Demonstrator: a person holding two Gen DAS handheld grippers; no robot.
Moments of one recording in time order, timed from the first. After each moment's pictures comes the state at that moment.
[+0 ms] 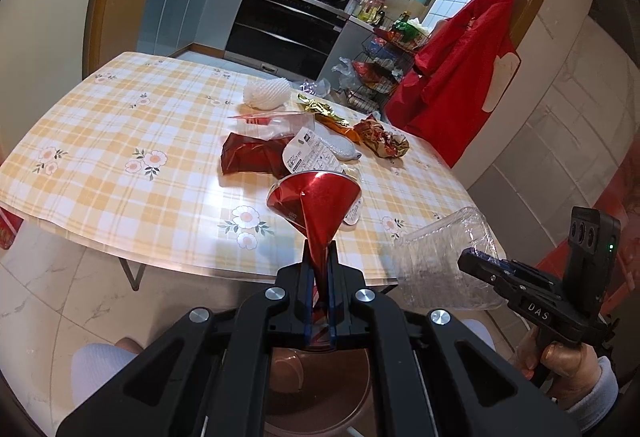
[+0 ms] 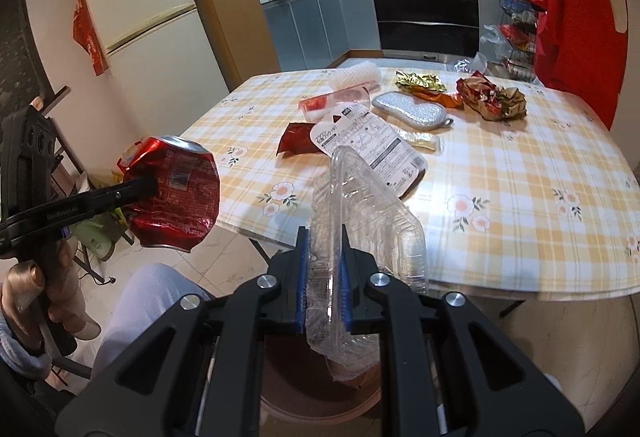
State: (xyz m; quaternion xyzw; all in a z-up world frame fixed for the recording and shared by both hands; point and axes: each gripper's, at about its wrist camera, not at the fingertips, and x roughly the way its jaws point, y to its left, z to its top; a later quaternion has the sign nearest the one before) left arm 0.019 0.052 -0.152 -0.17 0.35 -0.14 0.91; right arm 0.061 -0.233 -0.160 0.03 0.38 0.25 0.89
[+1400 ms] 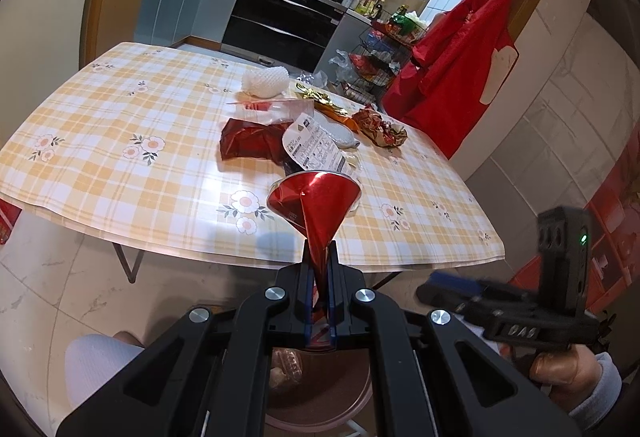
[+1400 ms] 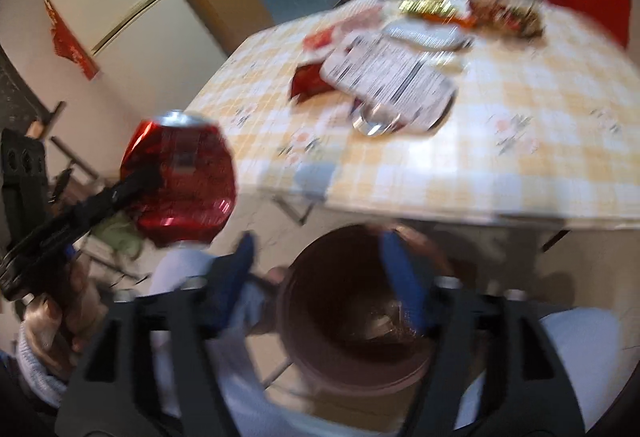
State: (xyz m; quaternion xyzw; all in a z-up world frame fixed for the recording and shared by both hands) left arm 0.014 0.051 -0.167 -0.17 0.37 -0.15 0.90; right arm 0.067 -0.210 -0.194 0.08 0.46 0.24 0.85
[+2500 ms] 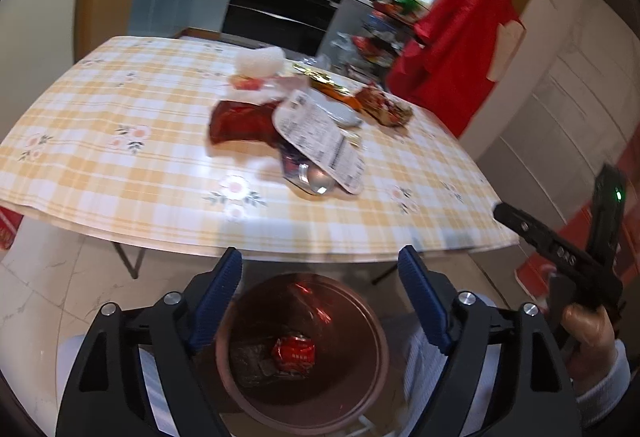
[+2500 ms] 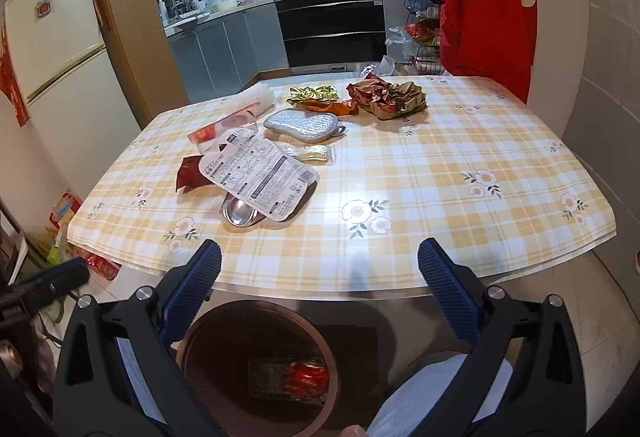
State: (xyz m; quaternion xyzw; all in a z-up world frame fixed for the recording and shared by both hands) left arm 0.033 0.027 -0.186 -0.14 0.39 -0.13 0.90; right arm 0.079 -0.289 -0.173 0.05 0.36 0.09 0.93
